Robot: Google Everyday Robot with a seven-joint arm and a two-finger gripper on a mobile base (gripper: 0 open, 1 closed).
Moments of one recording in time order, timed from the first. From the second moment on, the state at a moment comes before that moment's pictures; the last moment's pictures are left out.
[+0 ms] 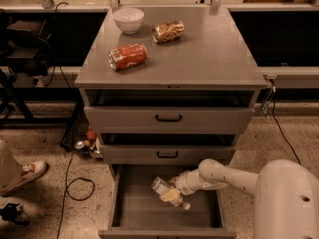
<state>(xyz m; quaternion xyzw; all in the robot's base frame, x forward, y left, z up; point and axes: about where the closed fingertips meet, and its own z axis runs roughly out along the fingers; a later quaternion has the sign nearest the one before) 0.564 -0.043 0.269 -0.48 0.79 0.30 0.24</state>
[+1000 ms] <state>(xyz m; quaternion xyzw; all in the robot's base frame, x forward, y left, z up) 0.586 -0.009 0.202 -0.47 0.79 0.33 0.24</state>
